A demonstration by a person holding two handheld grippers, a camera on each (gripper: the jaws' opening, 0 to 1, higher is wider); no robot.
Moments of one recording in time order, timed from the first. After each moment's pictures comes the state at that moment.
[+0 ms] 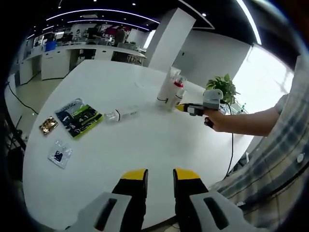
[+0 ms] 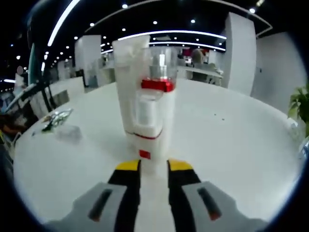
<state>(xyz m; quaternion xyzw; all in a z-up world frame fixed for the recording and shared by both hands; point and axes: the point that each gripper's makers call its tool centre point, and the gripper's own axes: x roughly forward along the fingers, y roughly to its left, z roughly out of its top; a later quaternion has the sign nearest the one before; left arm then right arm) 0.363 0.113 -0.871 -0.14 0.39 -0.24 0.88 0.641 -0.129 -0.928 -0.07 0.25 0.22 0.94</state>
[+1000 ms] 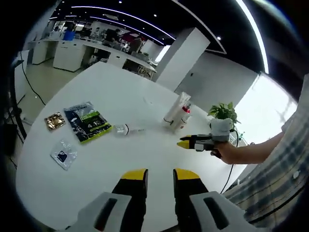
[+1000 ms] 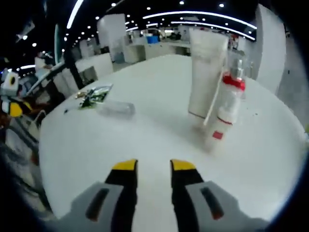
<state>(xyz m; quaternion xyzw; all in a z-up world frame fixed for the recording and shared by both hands) 0.390 0.140 -0.843 -0.25 0.34 -0.21 0.88 0.548 -0.046 -0.932 -0.14 0.35 0.38 0.84</state>
